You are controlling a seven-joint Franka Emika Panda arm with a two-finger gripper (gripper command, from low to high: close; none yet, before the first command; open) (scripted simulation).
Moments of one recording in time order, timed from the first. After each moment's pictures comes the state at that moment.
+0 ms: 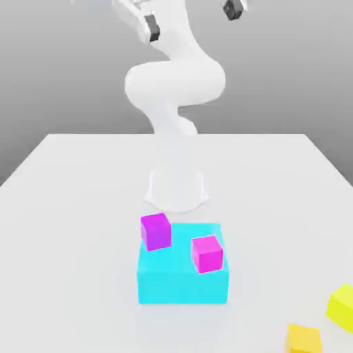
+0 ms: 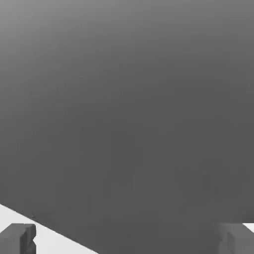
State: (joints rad) arm 0.44 -0.41 -0.43 -2.26 0.38 2.36 0.14
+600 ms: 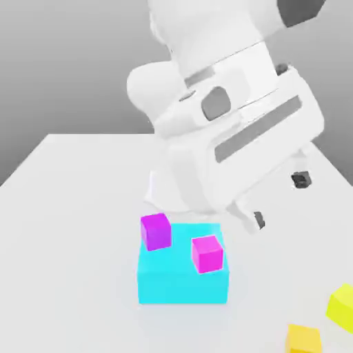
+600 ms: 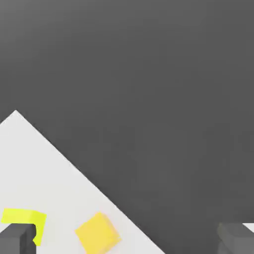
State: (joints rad) arm 0.61 -0.02 -0.45 -2.23 0.57 2.39 -0.21
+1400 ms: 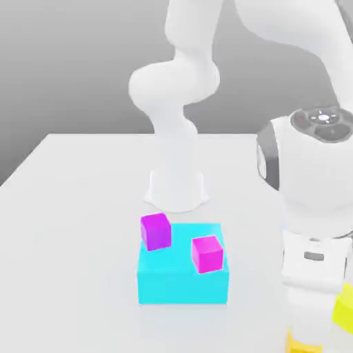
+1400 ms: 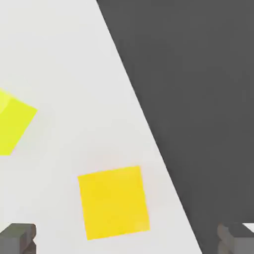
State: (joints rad) arm 0.76 0.37 -0.38 -2.24 0.40 2.57 -0.40
